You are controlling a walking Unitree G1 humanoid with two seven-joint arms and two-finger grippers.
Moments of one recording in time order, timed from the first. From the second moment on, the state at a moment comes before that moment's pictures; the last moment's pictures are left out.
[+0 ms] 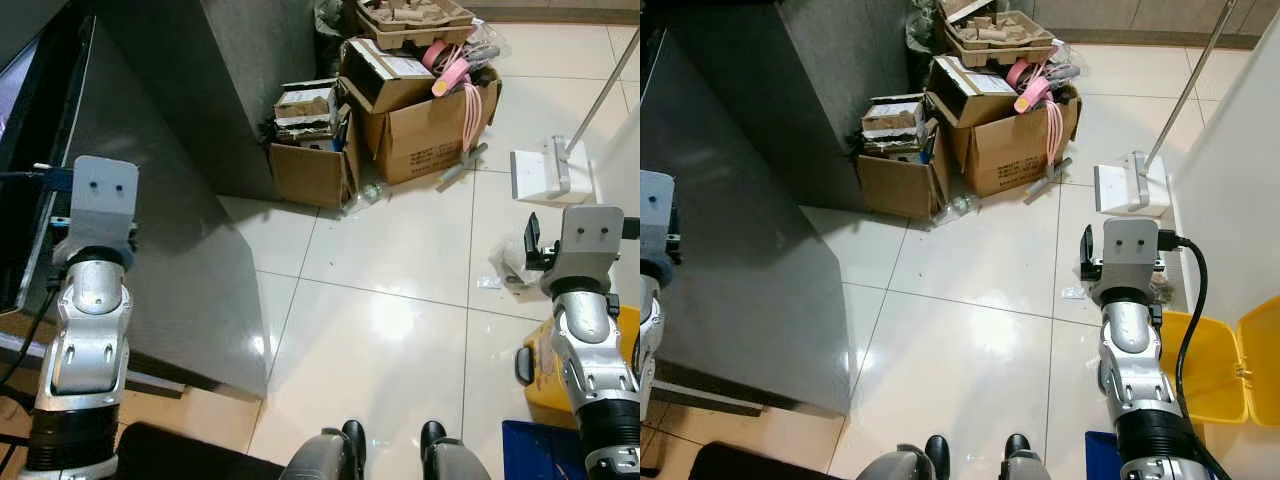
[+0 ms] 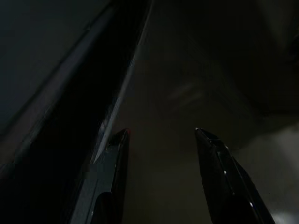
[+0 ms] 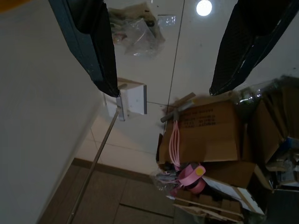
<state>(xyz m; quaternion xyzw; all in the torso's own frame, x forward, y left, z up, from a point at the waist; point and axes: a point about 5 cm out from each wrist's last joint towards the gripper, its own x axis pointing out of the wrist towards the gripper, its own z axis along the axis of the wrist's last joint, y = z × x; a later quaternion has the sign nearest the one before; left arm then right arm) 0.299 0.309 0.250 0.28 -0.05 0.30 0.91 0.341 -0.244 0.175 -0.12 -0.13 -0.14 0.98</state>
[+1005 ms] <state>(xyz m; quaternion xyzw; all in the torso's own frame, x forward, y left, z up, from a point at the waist) 0.305 0.269 0.230 0.22 -0.10 0.19 0.95 0.338 -0.245 0.171 -0.12 -0.12 -0.13 0.98</state>
